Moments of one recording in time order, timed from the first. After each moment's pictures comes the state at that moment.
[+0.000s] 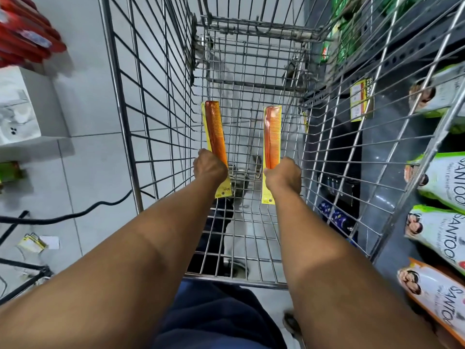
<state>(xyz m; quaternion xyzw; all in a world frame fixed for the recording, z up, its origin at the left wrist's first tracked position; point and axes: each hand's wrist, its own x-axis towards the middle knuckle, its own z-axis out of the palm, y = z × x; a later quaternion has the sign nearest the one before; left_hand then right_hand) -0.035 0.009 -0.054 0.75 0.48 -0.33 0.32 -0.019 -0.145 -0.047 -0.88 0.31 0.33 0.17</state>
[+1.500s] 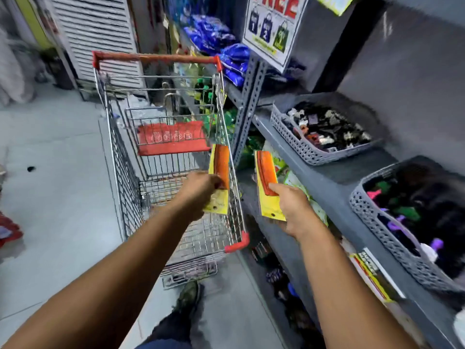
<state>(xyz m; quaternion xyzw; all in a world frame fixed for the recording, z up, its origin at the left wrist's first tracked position) -0.116 -0.087 0.325 0.71 0.12 -0.20 0.67 -0.164 -0.268 0.327 -0.66 0.34 0.04 0.67</state>
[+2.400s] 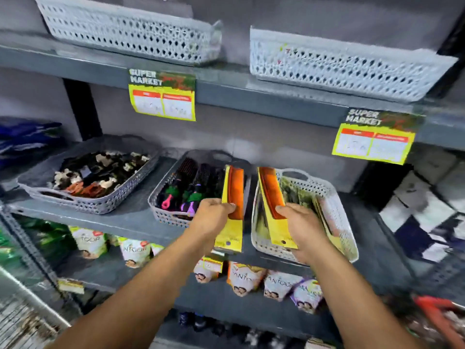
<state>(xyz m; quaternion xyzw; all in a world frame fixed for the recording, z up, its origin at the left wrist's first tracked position) -0.288 -0.393 0.401 0.65 -0.27 -0.40 0.58 -0.453 -0.466 0.404 -0.52 0.52 -0.37 0.57</state>
